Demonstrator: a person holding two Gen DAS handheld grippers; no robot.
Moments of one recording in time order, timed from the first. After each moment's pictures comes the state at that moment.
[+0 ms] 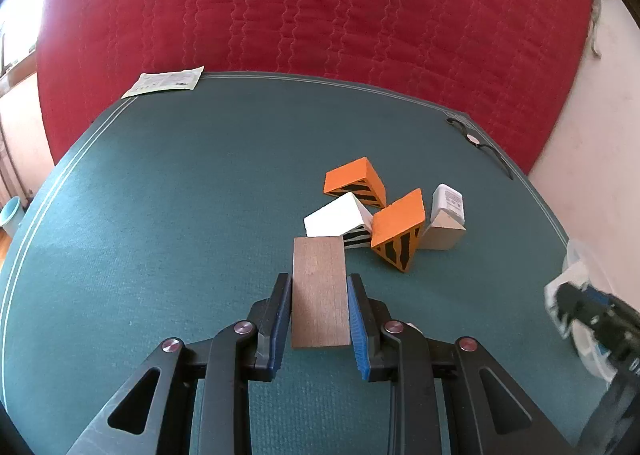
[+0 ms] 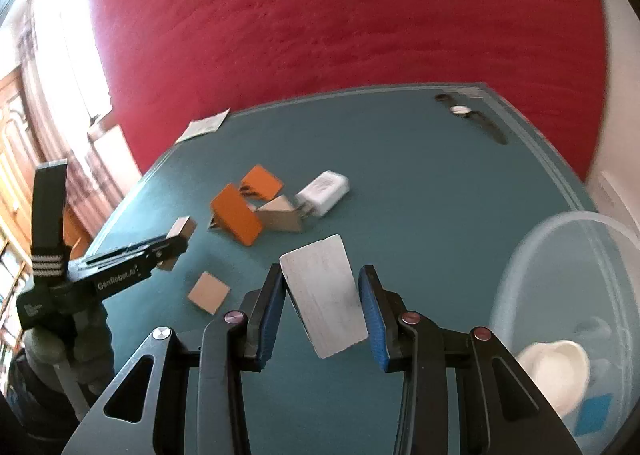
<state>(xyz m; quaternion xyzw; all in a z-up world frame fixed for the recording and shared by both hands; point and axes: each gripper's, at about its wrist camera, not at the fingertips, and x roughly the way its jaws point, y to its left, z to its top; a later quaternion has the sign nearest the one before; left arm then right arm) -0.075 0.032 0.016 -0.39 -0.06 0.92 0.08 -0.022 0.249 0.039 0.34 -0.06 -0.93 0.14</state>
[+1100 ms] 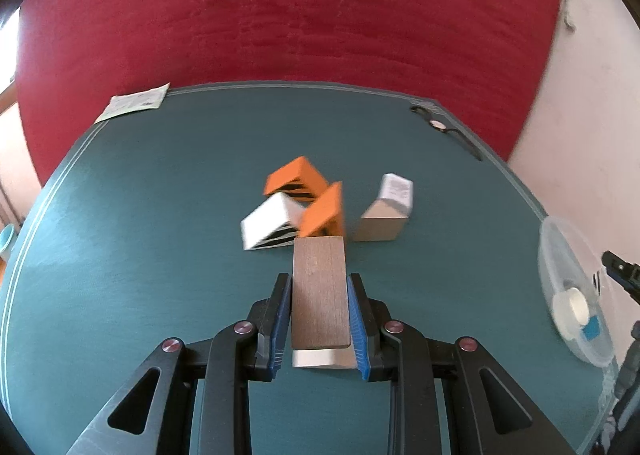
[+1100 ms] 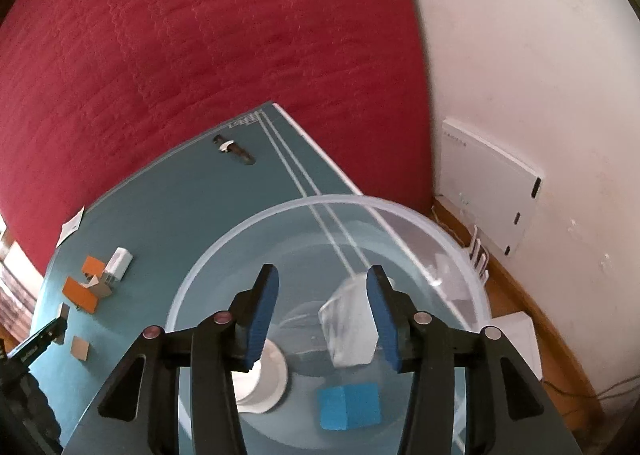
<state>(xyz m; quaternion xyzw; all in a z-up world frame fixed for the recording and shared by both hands) -0.065 0.082 0.029 -0.38 -0.03 0.92 0.11 0.021 0.441 0.049 0.32 -0.16 -0.93 -0.11</state>
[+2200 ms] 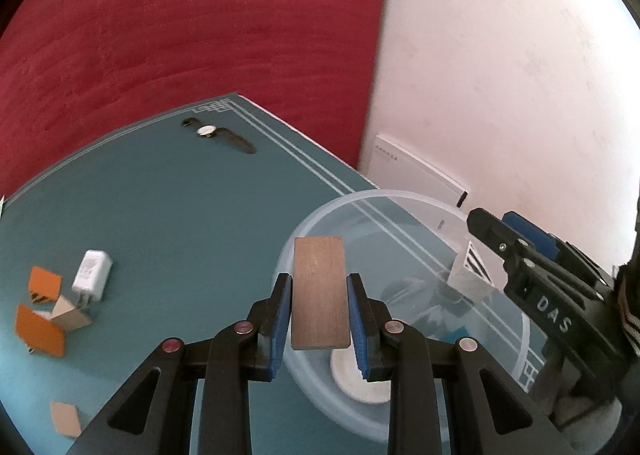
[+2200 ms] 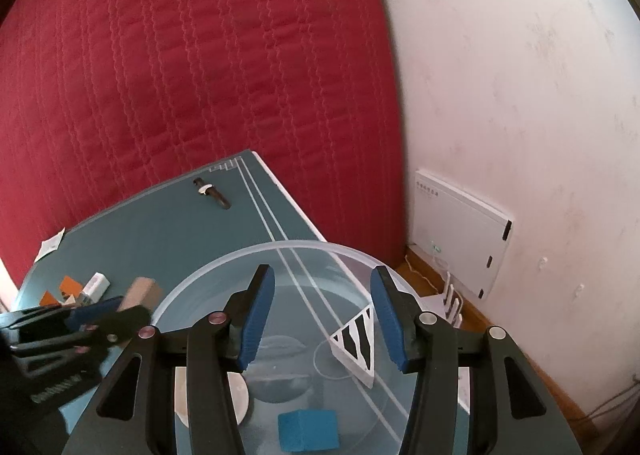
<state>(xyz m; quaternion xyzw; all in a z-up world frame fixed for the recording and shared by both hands) -0.052 0.302 0.049 -0.37 0.08 0.88 0.30 0.038 0.443 0.050 0.24 -0.12 -0.95 -0.16</state>
